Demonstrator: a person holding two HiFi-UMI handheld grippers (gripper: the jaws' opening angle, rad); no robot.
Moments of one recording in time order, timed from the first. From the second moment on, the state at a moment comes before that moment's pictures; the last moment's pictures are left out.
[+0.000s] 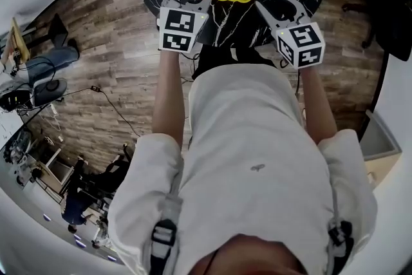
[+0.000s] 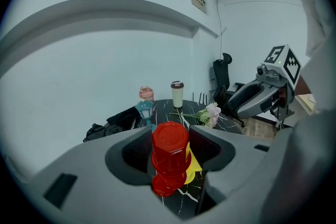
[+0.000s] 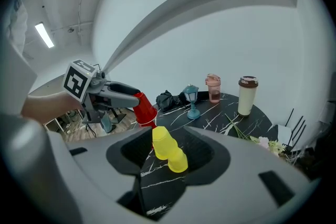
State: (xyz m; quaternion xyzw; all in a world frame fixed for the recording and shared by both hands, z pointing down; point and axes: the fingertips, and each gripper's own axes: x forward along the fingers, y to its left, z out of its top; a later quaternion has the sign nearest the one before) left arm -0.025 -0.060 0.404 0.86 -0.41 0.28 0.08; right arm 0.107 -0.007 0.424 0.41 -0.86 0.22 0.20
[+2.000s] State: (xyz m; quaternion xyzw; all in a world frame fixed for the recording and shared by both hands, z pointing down) left arm -0.003 -0.034 0.390 0.88 -0.40 0.26 0.06; right arm 0.107 -0.008 0.415 0.40 -0.87 0.21 0.18
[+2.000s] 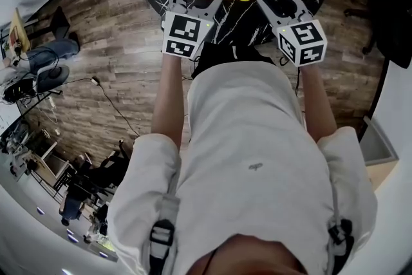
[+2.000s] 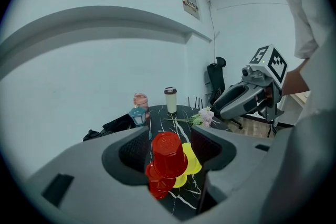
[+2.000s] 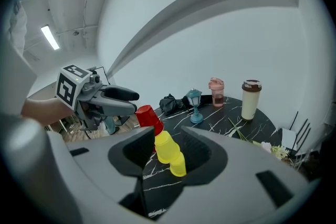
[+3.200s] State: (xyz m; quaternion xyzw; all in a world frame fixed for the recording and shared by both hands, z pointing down) left arm 0.005 -0.004 0.339 0.89 -0.42 0.15 0.06; right arm 0.090 -0.017 0.355 0.40 -0.89 0.15 0.13
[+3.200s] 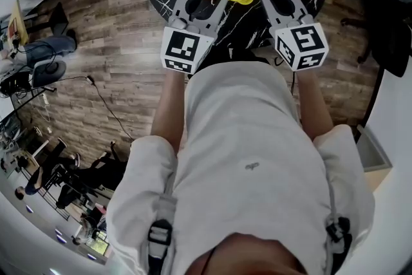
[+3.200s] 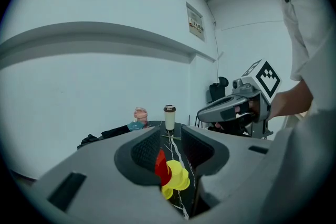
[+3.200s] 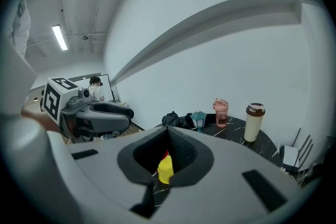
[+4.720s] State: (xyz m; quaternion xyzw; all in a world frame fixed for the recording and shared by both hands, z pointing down) left arm -0.016 -0.007 0.334 0.87 -0.46 0.14 0.07; right arm 0.082 -0.007 0.327 0.40 -0.90 0.10 0.13
